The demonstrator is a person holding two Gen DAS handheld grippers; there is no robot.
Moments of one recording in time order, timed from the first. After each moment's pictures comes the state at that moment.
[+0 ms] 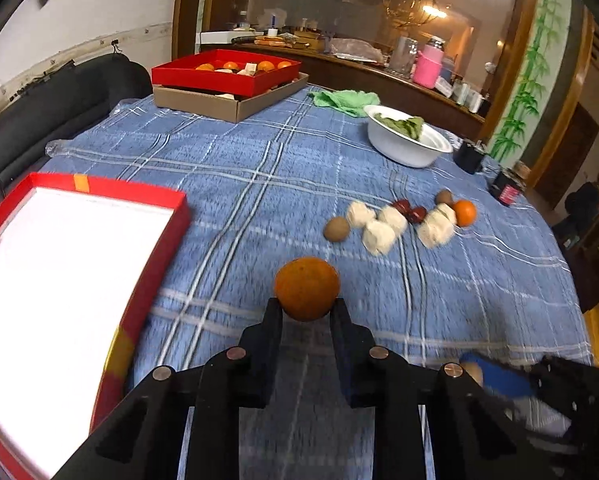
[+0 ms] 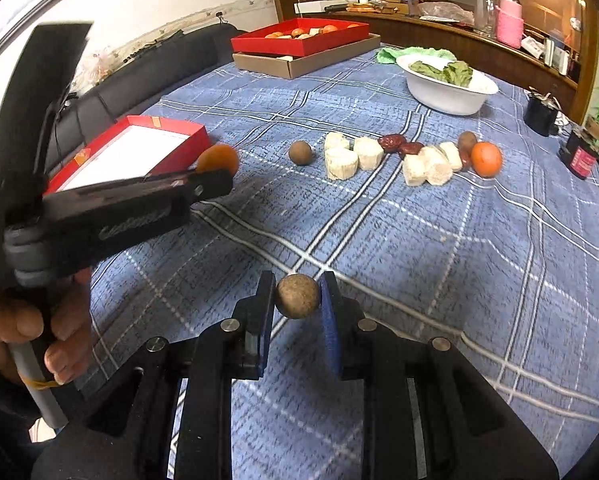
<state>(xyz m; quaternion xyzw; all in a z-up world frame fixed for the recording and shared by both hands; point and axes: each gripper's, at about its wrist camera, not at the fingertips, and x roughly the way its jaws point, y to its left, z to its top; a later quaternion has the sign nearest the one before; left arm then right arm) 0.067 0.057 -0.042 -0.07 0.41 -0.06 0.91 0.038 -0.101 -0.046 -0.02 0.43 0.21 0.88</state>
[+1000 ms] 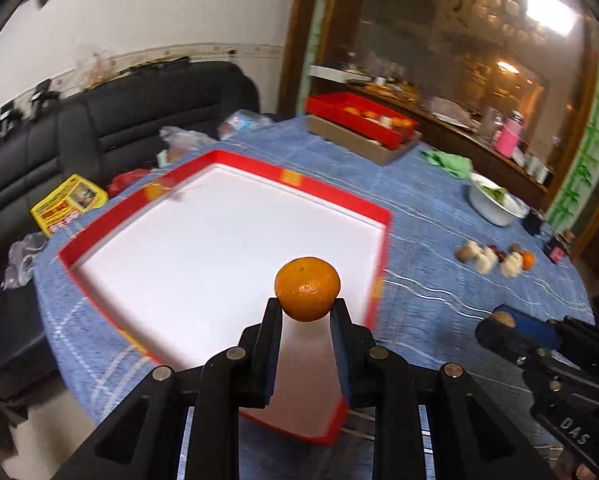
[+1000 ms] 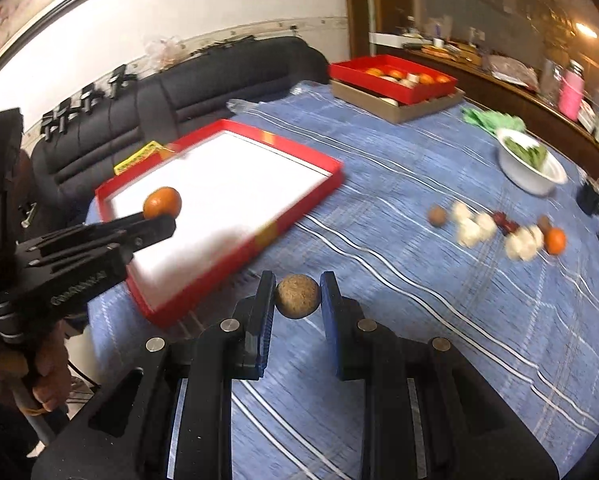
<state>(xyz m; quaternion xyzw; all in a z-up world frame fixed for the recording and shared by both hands) -0.047 0.207 -0.010 -0.12 0.36 0.09 0.92 -0.001 0.013 -0.001 -0.07 0.37 0.29 0.88</state>
